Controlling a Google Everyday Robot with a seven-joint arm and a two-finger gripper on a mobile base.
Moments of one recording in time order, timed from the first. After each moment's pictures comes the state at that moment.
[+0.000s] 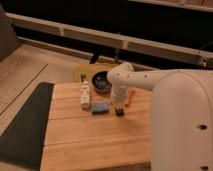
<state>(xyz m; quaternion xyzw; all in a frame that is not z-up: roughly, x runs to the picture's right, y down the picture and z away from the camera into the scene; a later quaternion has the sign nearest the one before) 0.086 0.102 0.834 -0.25 0.25 0.61 0.71</state>
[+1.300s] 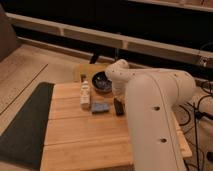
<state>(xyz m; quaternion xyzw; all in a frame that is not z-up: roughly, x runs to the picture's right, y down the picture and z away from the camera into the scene) 0.103 0.068 0.934 -0.22 0.27 0.56 0.75</state>
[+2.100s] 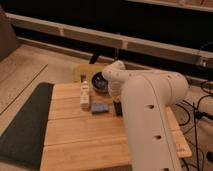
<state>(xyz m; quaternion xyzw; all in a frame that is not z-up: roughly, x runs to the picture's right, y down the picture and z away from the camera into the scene) 0.074 0.086 0.949 -0.26 0.25 0.54 0.76</state>
